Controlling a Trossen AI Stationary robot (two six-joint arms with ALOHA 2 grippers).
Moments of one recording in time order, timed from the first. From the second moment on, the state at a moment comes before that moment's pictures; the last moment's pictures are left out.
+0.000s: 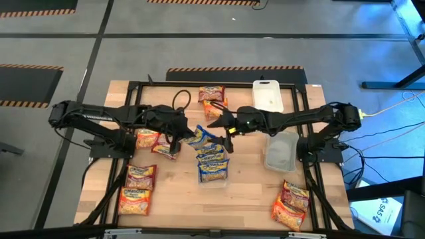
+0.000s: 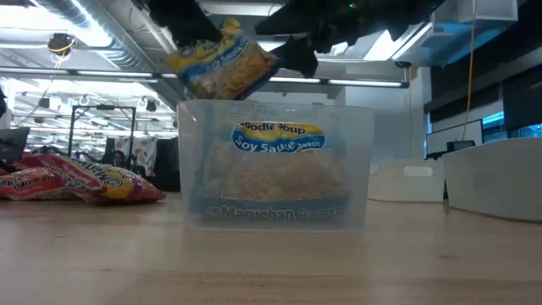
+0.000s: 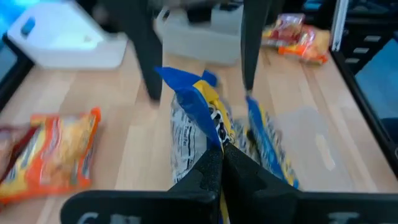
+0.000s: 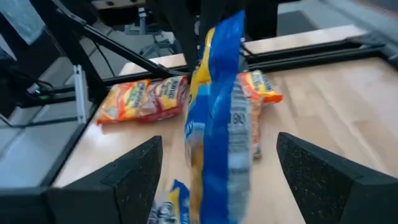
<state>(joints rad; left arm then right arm) 0.00 1.14 0.94 -0.35 0.02 -0.06 -0.05 1.58 1.02 0.24 -0.19 0.15</state>
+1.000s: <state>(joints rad) -0.01 1.11 0.95 -0.34 -0.05 -0.17 0.02 1.63 1.04 0.23 -0.15 0.01</state>
